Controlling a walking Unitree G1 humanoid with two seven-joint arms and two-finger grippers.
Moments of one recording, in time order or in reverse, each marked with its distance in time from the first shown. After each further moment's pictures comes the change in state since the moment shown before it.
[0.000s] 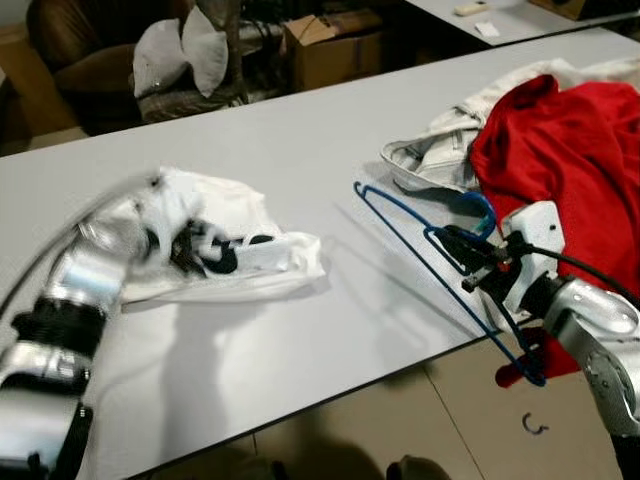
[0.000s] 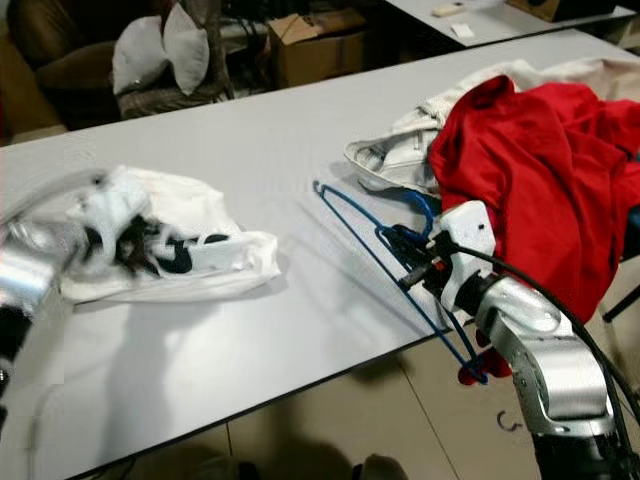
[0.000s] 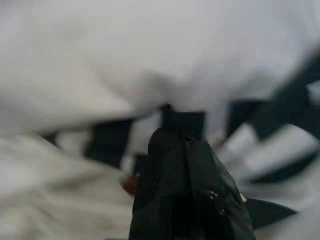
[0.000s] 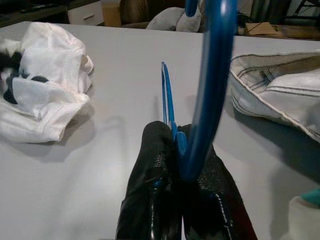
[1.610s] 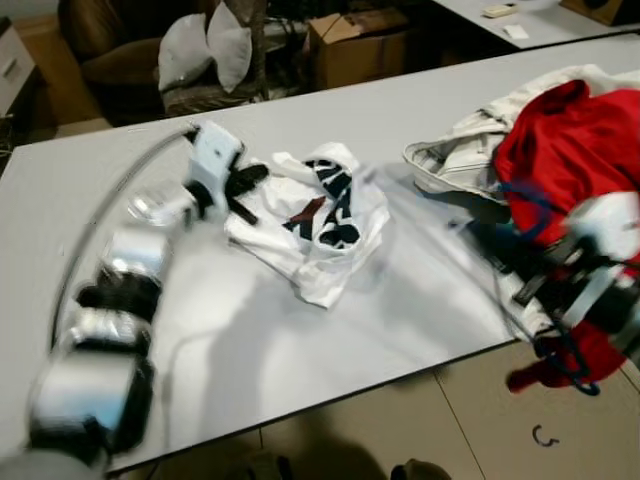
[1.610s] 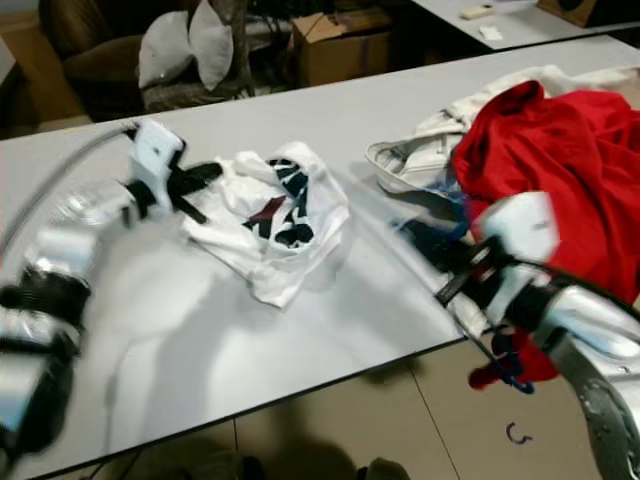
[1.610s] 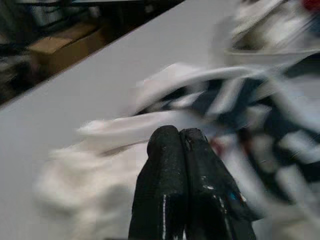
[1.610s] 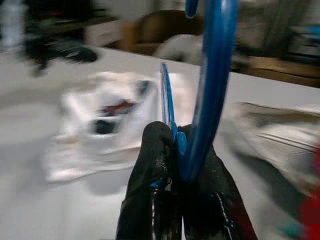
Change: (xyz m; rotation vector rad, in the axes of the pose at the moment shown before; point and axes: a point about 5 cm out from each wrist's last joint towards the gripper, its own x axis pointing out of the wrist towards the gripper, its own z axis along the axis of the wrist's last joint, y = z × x) left arm 0.012 -0.031 0.092 -0.156 -0.653 -0.122; right arm -0.054 0.004 0.042 -0.072 -0.077 -0.037
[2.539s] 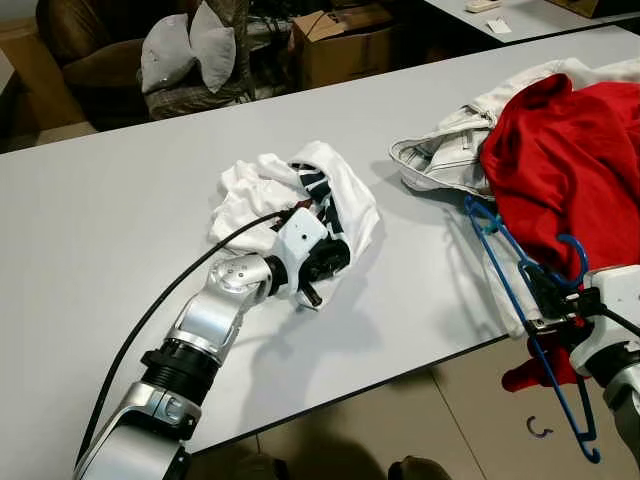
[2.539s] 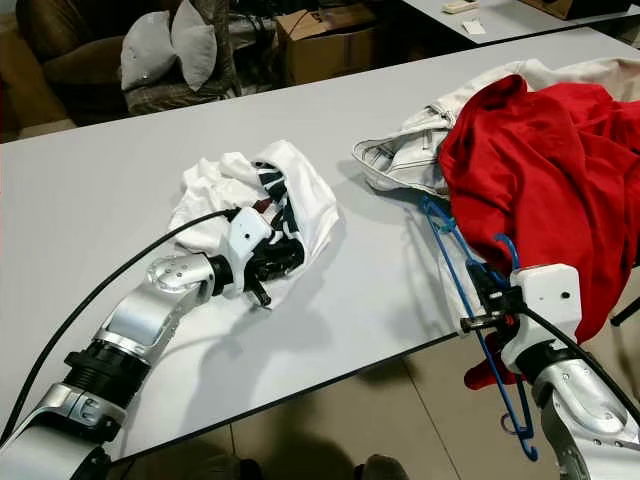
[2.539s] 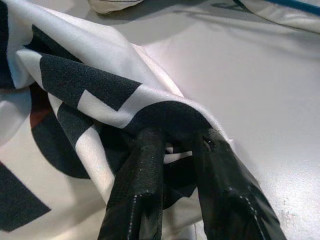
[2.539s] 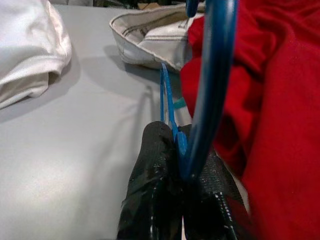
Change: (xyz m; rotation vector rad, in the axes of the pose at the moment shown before) left arm 0.015 -0.100 -0.045 0.039 0.167 -0.292; right arm -0.030 0.000 -0.069 0.035 0.147 -0.441
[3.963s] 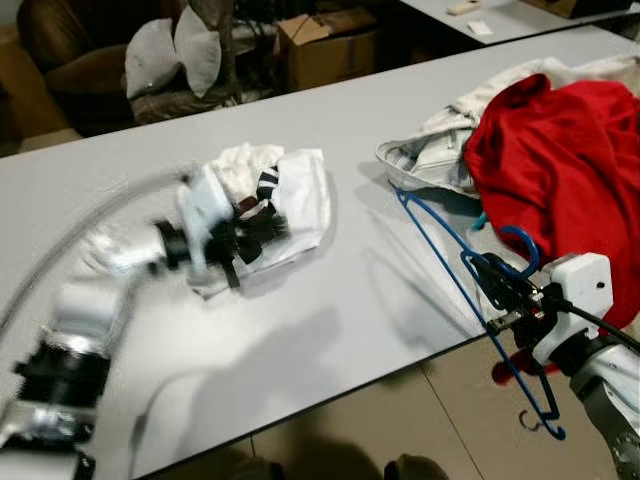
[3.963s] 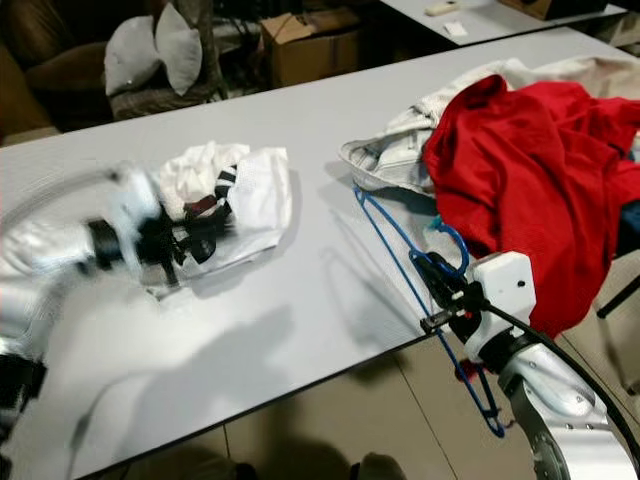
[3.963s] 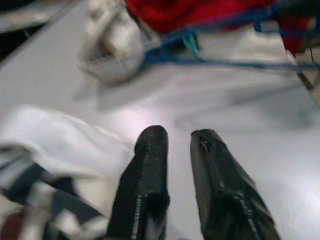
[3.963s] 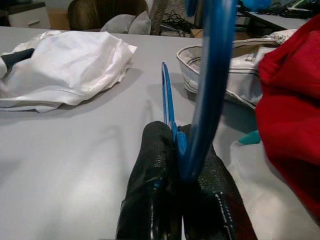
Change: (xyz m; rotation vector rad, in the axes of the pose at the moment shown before) left arm -0.093 0.038 0.020 0.163 -0.142 -0.123; right arm 0.012 0.032 0.013 0.027 -0.089 0.261
